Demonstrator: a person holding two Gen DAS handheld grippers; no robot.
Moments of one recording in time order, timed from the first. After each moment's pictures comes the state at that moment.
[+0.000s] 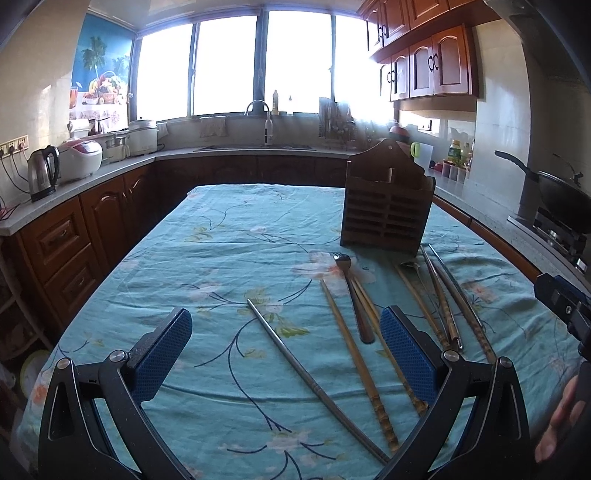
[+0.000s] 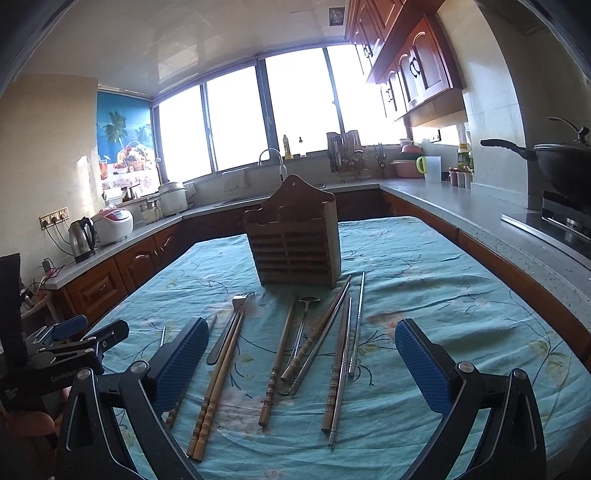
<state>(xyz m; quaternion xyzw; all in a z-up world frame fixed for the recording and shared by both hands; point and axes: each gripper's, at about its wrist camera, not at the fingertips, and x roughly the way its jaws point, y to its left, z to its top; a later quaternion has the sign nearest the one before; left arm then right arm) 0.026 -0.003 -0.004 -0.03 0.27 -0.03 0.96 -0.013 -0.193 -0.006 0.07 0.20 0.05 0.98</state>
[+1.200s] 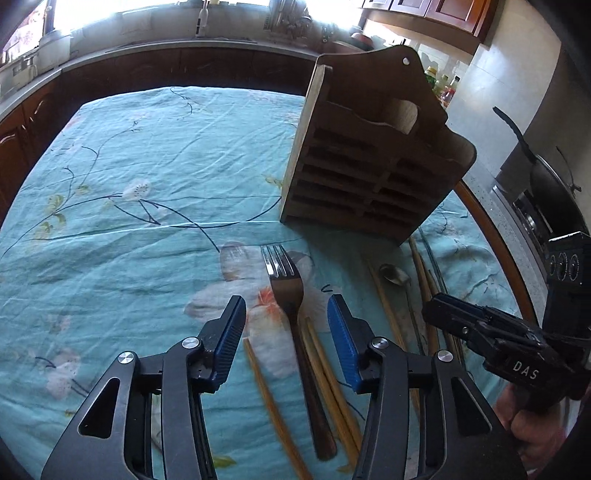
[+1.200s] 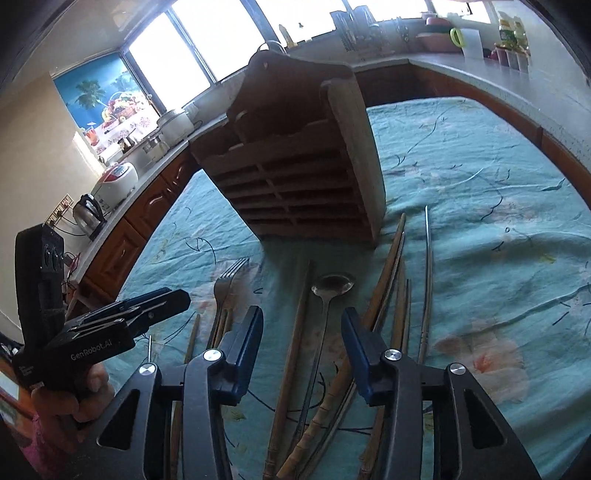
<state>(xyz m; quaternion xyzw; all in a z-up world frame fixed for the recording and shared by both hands) 0.227 -0.046 -0.028 -0.05 0.46 -0.17 0.87 0.175 -0.210 -0.053 0.16 0.45 0.14 0.87</state>
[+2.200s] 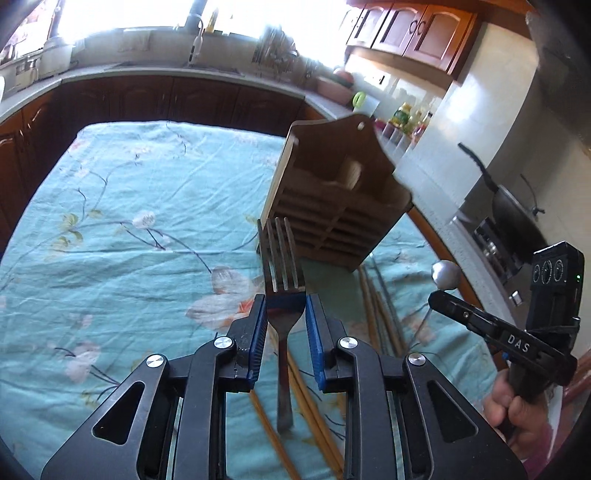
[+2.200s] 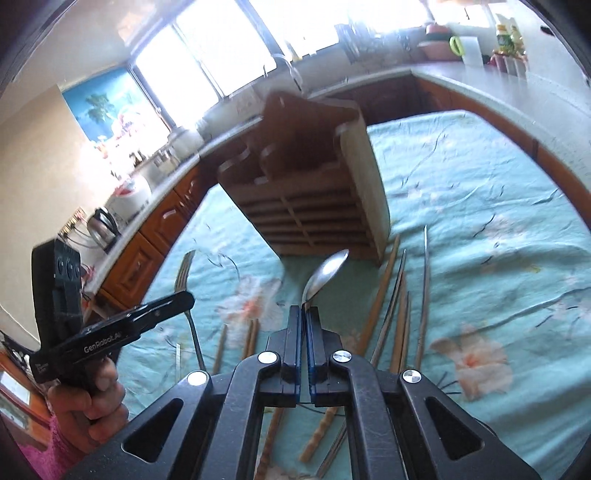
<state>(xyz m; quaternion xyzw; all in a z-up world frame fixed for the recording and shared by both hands) 0.179 -0.018 0.026 -0.10 0.39 -0.21 0.89 0.141 -0.226 0.000 0.18 0.39 0.15 0.89</state>
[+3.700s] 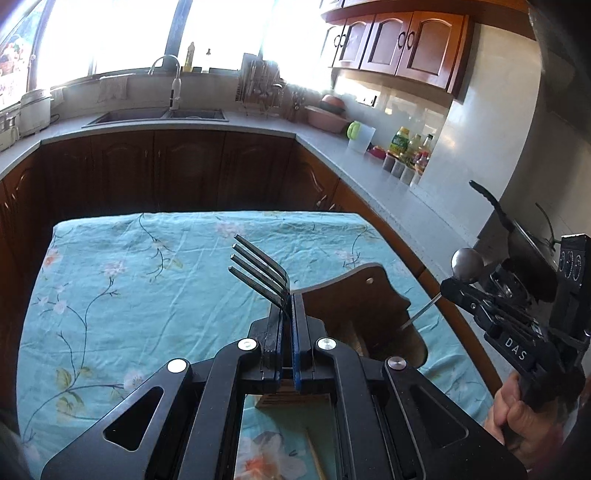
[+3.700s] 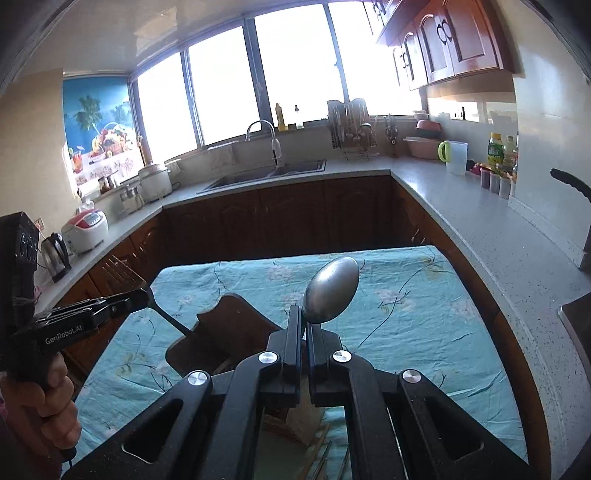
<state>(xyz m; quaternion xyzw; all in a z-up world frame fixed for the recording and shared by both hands) 0.321 -0.062 0.097 -0.05 0.35 -0.21 0.91 0.256 -0.229 0.075 0.05 0.30 0.06 0.95</state>
